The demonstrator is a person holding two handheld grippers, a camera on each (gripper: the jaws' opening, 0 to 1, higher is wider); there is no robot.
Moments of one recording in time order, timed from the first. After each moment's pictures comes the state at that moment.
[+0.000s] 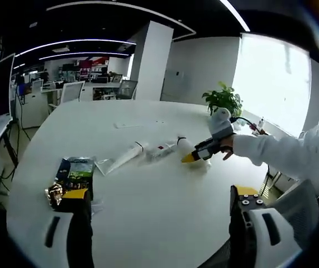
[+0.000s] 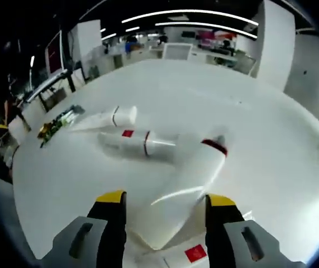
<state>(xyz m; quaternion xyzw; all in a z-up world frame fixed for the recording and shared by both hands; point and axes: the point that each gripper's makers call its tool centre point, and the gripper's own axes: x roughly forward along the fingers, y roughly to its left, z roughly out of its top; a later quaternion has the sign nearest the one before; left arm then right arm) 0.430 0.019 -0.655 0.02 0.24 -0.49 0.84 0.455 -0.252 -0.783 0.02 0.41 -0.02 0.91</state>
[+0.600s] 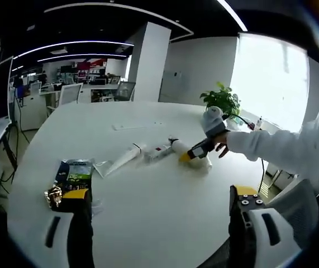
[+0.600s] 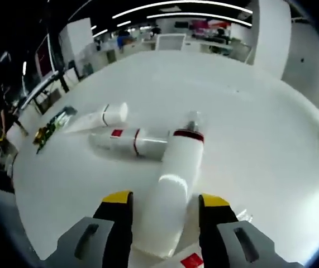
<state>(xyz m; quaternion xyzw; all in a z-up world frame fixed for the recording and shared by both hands) 0.426 0.016 -0.651 0.03 0.23 -0.49 0.84 0.459 -0.263 -0.785 0.04 0.45 -0.04 0.89</state>
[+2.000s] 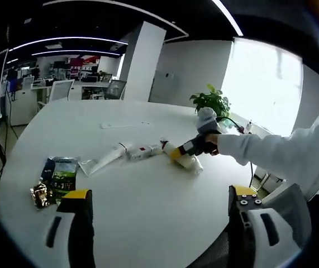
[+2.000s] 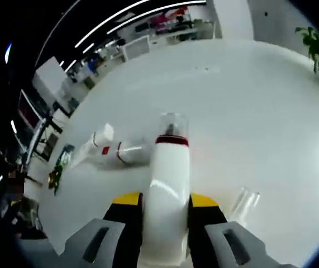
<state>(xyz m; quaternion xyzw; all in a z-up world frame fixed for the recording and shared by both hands) 0.409 0.000 -0.650 -0.01 0.25 -0.53 0.81 0.436 -0.269 -0.774 0.25 0.41 -0.09 0.87</state>
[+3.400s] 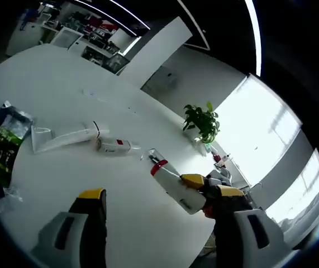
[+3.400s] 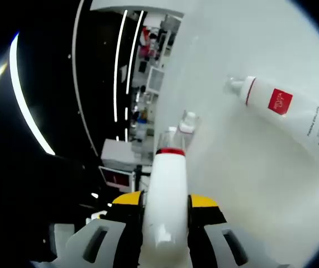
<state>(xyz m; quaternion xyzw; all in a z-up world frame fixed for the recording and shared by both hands) 0.437 -0.095 -0.683 -0.22 0.37 -0.55 0.71 0.390 -0.182 -0.724 0.63 0.21 0.08 0.74</state>
